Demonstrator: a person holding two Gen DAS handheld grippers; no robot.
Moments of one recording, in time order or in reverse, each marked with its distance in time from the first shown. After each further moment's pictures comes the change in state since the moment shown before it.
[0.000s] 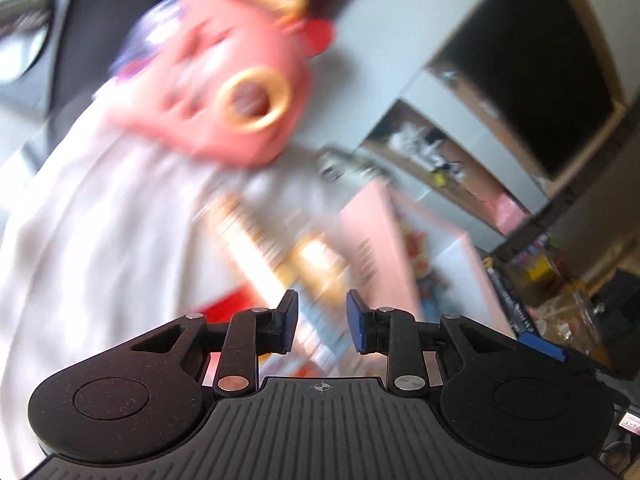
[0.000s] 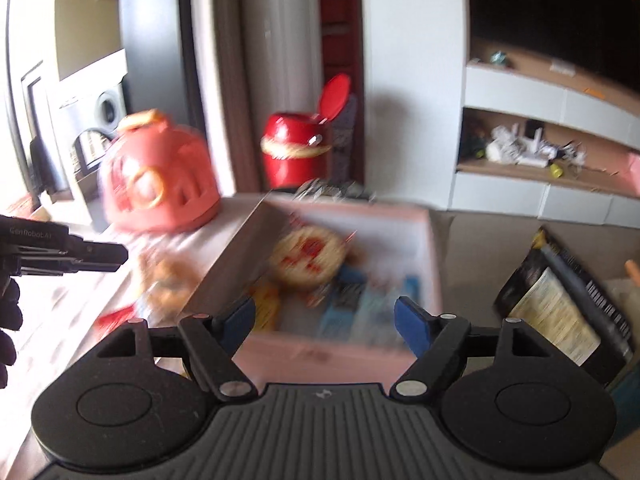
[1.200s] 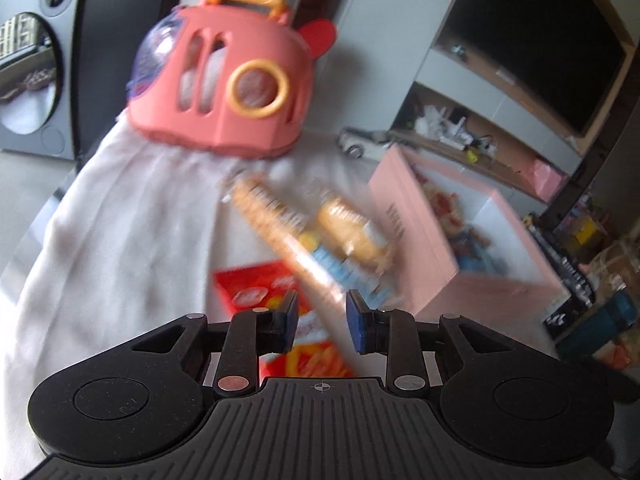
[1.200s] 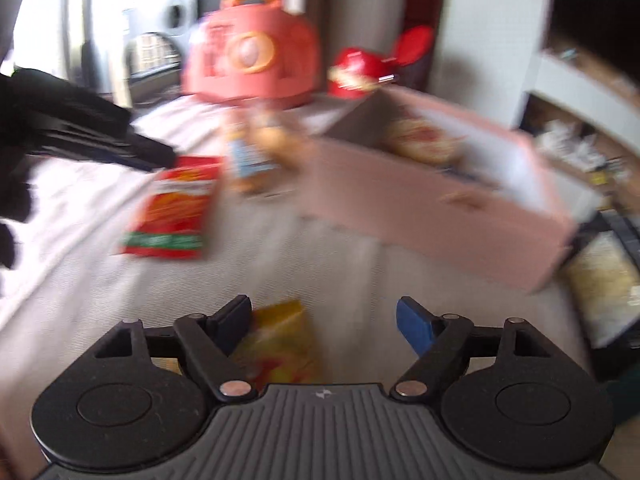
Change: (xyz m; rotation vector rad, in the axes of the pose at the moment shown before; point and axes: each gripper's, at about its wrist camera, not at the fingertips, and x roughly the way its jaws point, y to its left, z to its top) left arm 0.015 -0.025 -0.013 0.202 -0.052 0.116; right arm 0.009 0.065 -0.081 -0.210 0.103 -0.061
